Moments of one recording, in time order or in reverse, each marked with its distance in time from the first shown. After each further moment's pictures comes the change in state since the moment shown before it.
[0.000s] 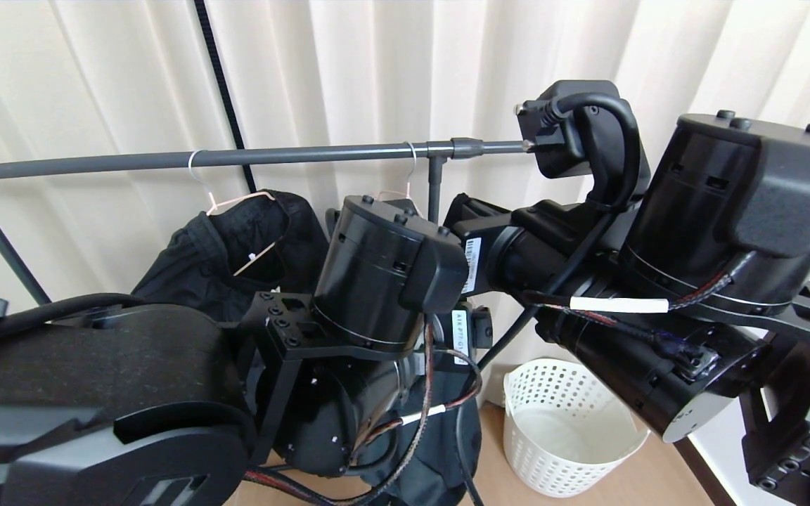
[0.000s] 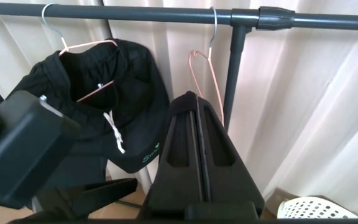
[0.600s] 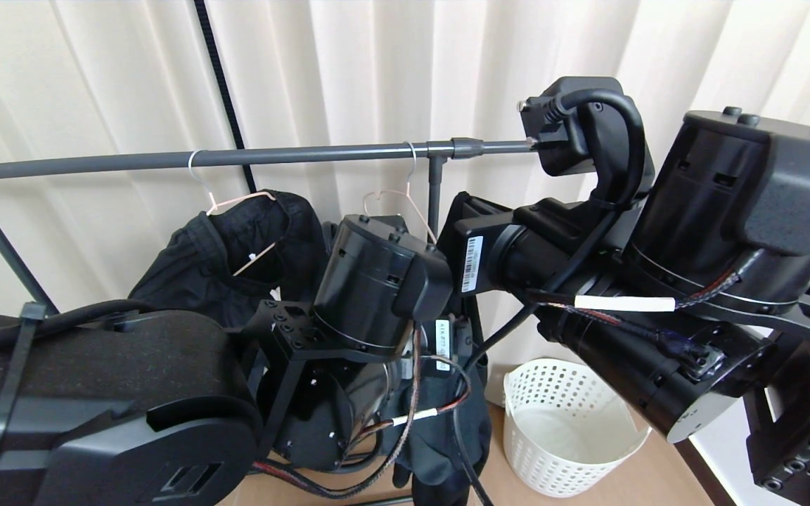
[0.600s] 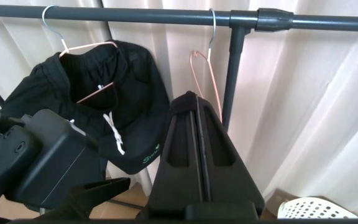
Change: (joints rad) left arm 0.039 0.015 0.034 0.000 0.010 0.023; right arm 0.000 -0.005 0.000 0.000 0.001 -0.001
